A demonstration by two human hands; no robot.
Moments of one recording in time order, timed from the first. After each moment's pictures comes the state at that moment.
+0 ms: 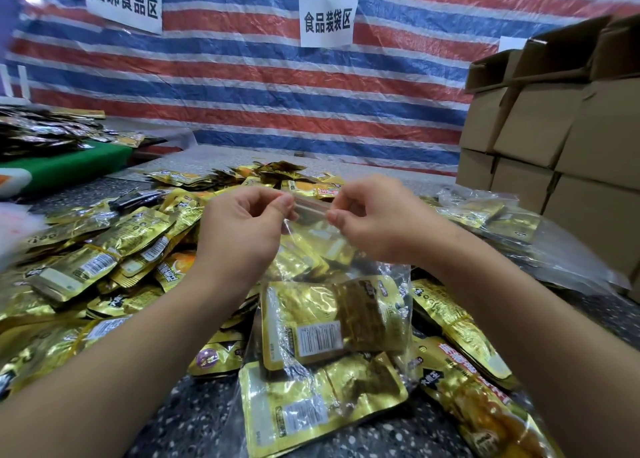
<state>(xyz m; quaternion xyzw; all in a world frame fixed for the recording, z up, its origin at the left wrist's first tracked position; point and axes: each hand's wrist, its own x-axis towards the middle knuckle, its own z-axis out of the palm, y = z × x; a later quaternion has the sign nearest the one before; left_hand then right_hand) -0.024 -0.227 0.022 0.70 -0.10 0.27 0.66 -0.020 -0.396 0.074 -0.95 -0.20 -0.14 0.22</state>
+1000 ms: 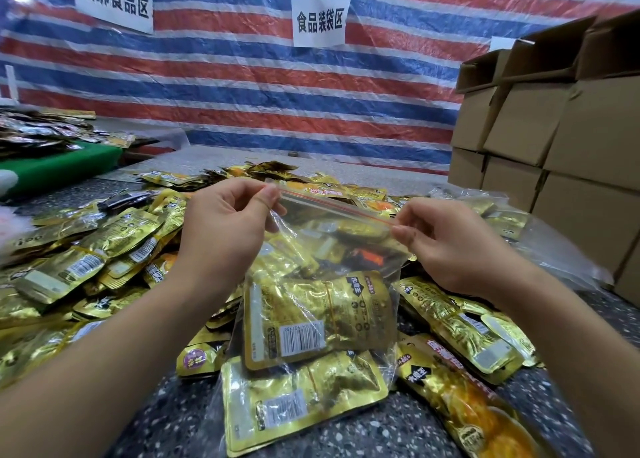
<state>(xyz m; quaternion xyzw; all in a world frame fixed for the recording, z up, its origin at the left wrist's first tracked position) -0.016 -0.221 0.019 0.69 -0.12 0.29 0.65 -0.045 -0.471 0.054 -0.93 -0.19 -0.22 0.24</state>
